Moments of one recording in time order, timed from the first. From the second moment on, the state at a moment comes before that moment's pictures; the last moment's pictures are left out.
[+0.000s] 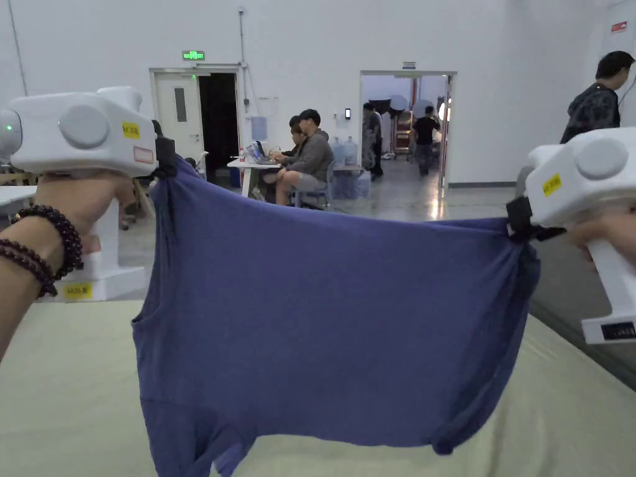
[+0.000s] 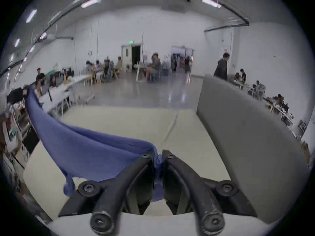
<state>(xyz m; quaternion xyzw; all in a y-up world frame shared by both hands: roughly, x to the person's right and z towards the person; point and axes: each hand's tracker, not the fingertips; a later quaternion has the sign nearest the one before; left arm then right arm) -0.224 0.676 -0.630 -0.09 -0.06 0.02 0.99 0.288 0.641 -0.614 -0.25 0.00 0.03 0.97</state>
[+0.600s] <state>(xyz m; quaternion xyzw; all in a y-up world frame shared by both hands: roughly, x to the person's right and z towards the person) -0.247 0.813 -0.622 0.02 0.01 0.06 1.00 0.250 0.819 -0.655 -0.11 -0.05 -0.02 0.99</state>
